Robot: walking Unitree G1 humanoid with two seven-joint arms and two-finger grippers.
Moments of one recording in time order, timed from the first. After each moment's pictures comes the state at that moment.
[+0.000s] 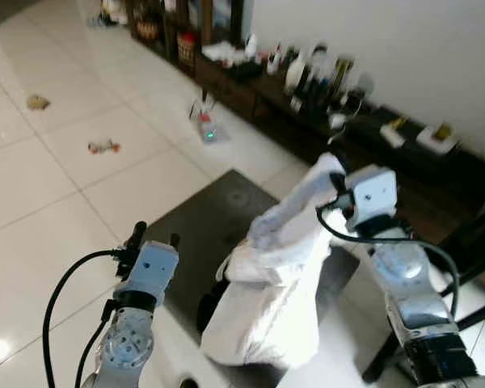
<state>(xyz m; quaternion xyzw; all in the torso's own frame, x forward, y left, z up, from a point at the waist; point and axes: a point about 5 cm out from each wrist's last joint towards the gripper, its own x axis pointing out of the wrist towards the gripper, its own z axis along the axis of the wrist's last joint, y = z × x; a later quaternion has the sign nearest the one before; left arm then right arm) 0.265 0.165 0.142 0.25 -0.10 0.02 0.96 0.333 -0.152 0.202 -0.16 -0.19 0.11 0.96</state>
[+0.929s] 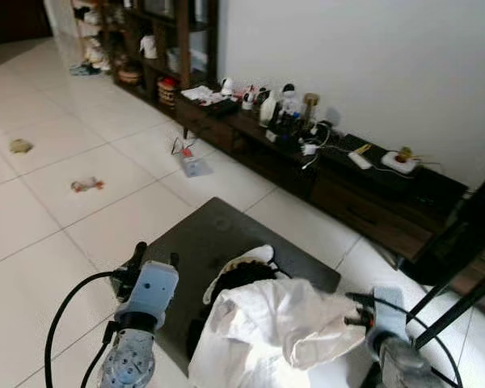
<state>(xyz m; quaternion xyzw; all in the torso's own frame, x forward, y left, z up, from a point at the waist) 0.250 0.166 0.117 0.24 -0.06 0.02 0.97 0.267 -0.215 -0.015 0.02 0.31 -0.07 0.95</state>
